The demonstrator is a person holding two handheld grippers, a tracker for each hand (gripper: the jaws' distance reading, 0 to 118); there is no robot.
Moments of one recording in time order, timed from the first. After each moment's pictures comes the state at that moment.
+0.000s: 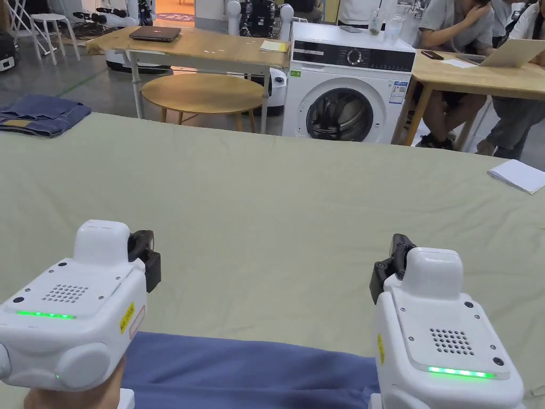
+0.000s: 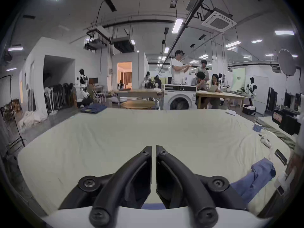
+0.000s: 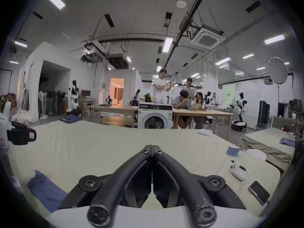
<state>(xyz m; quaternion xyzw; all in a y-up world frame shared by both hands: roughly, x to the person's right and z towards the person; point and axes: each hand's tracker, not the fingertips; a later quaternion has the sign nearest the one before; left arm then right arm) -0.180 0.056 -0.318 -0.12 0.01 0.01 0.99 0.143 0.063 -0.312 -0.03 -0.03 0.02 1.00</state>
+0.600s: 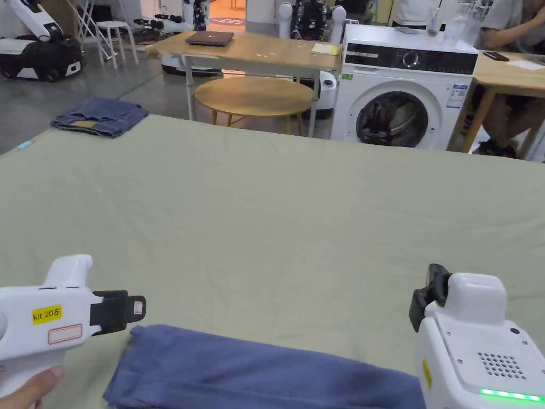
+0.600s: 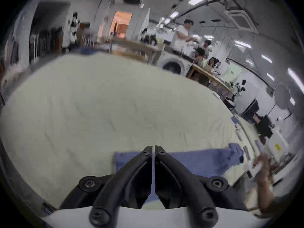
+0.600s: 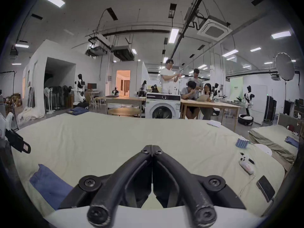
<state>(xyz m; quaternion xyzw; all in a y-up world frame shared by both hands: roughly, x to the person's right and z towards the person) -0.335 0.014 -0.314 -0.38 -0.11 0.19 0.90 0.139 0.038 -0.331 -0.09 0.01 0.03 1.00</state>
